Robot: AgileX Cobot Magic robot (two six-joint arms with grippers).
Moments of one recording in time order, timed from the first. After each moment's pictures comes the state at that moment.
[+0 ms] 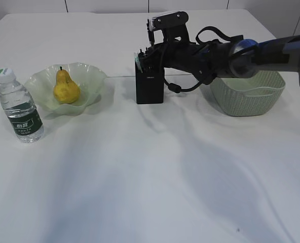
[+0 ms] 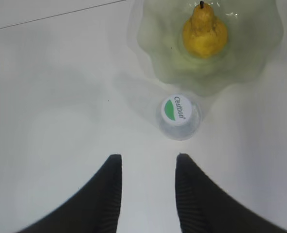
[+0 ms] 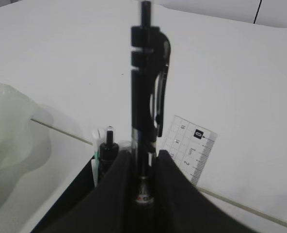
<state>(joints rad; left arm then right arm) -0.15 1.57 -1.66 0.21 1.19 -0.12 0.32 2.39 -1.84 -0.35 -0.17 0.26</state>
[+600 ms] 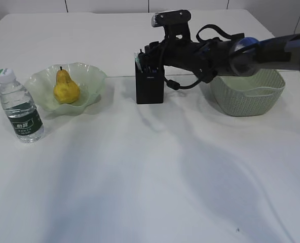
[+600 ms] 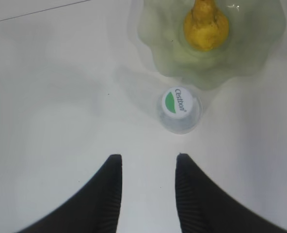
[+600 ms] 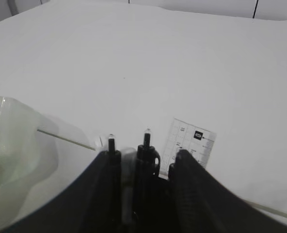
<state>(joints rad) -0.15 1.57 -1.66 0.21 1.21 -0.12 0.32 2.38 -1.83 -0.35 -0.17 0.34</state>
